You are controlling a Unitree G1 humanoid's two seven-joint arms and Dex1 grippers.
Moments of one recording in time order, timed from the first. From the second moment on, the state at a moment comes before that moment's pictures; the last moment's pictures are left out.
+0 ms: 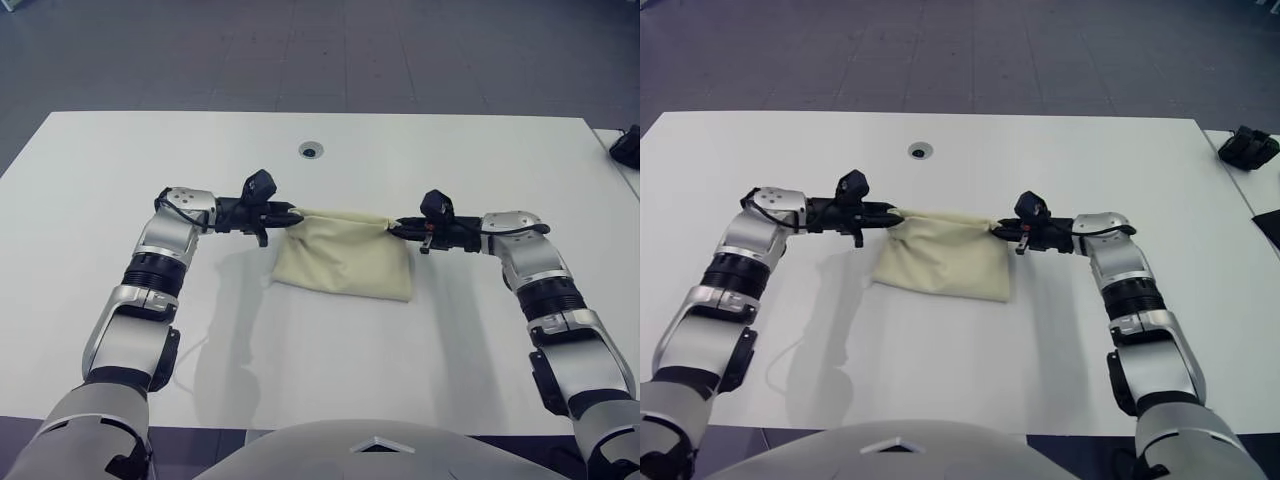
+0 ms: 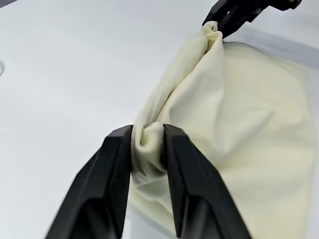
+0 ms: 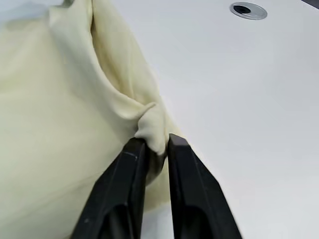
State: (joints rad) left arm -0.71 0.45 -0.18 0.67 -0.19 0.21 -1.08; right arm -0.56 -0.52 0.16 0.62 0.14 0.10 1.00
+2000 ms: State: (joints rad) left arm -0.37 0.28 0.14 -0.10 -0.38 0.59 -0.47; right arm -0.25 -0.55 -0.21 0.82 0.34 -0.20 0.29
